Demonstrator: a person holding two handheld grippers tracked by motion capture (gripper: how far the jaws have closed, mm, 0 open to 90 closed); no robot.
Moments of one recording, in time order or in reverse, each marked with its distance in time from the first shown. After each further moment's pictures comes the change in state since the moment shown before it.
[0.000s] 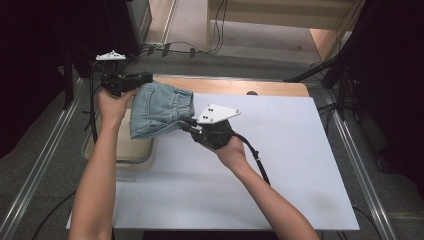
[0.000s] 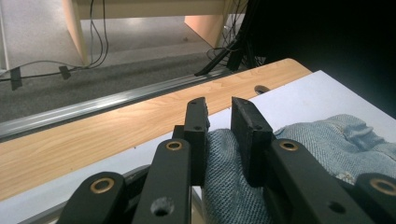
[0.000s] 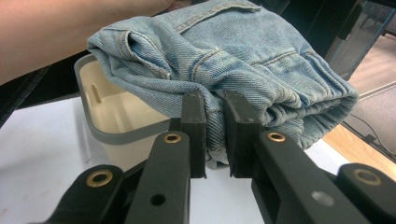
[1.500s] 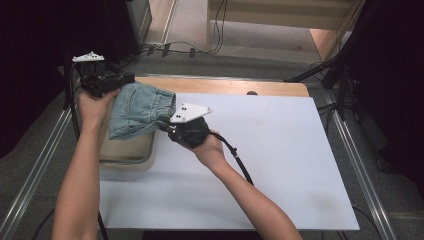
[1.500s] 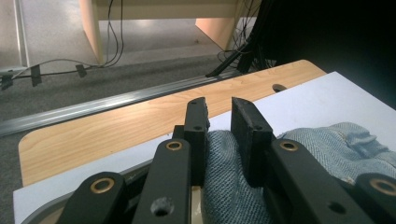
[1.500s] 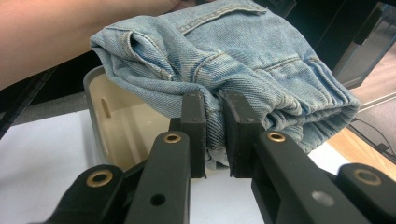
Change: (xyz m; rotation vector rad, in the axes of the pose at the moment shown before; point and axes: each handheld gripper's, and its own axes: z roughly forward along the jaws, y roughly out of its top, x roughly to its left) left arm 0.036 -0.010 -0.030 -0.009 0.029 -0.011; right arm 0.025 0.022 0.041 0.013 0.023 -0.024
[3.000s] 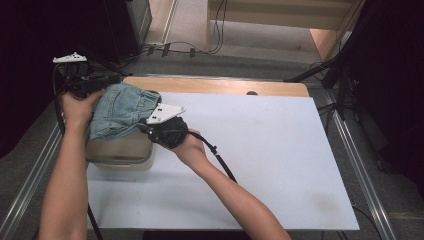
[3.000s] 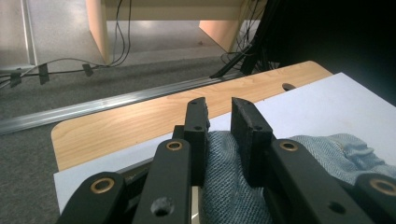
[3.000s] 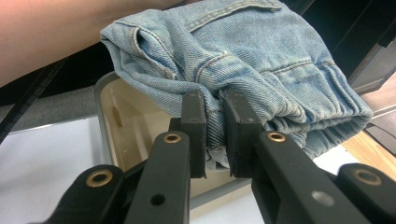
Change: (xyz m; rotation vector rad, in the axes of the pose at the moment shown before) left arm 0.035 -0.008 -0.022 -0.015 0.000 -0.015; right arm 0.021 0.016 0.041 0.026 0.042 -0.028
